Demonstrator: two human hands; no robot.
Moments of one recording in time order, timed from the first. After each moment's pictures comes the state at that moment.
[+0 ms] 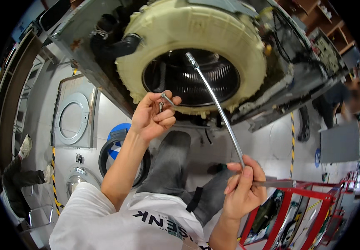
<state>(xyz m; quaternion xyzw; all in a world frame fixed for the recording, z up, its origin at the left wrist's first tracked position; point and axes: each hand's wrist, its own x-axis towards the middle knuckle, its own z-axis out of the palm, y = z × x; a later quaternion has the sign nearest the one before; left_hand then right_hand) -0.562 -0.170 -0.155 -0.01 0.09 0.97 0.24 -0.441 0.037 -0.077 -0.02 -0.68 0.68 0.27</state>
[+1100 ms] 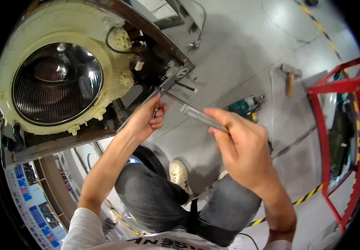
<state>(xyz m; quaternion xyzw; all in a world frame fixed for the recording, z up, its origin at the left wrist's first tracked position) -0.551 0.047 -0.372 -0.20 0.60 0.59 0.50 -0.398 0.259 -0.313 -0.11 -0.77 0.62 0.08</state>
